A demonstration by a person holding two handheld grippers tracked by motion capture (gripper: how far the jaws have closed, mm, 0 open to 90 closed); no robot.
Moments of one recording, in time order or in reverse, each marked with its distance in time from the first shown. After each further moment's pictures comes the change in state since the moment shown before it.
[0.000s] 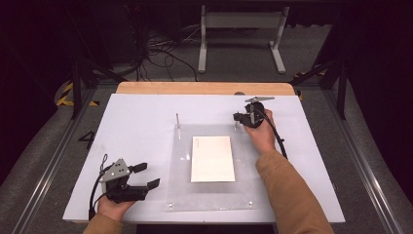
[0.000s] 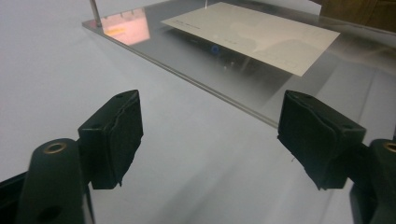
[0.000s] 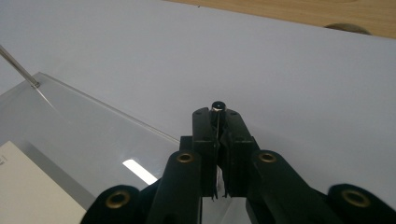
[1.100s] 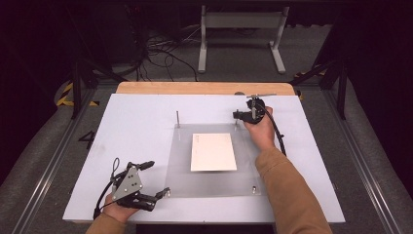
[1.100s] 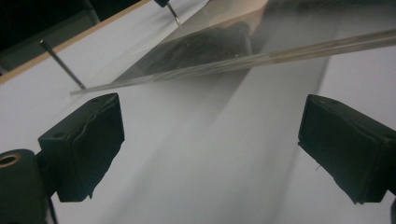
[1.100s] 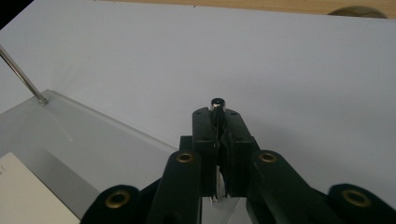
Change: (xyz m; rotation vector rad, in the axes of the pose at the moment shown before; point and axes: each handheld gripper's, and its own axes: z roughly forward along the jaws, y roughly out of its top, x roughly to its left) left arm -0.032 0.004 0.018 -0.057 0.017 0.381; right arm -0.012 0.008 0.007 0.028 0.052 0.104
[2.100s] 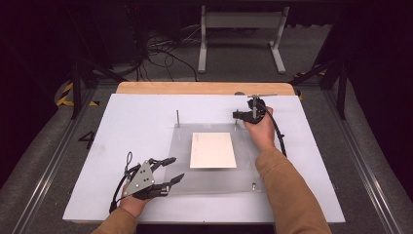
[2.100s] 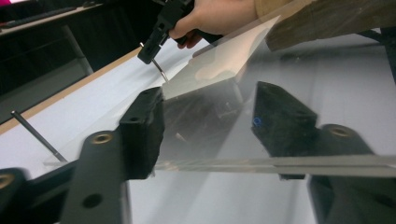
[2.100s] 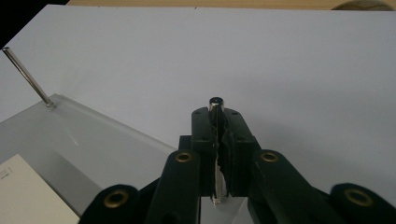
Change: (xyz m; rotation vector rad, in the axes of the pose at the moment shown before) left arm 0.001 0.018 0.028 -0.170 -0.041 0.014; right arm -0.003 -0.001 0.001 -0.009 0.031 0.035
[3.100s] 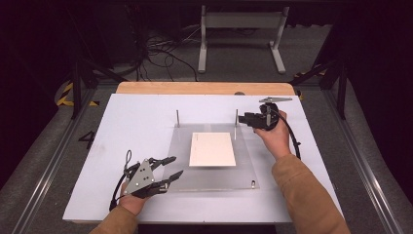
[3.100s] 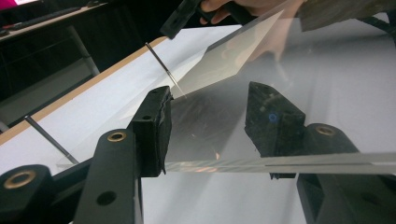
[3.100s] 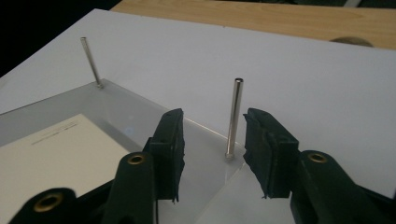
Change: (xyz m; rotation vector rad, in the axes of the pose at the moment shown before) left arm 0.004 0.007 -0.002 0.017 0.009 0.001; right arm 0.010 -0.016 -0.062 -0.085 0.063 -0.146
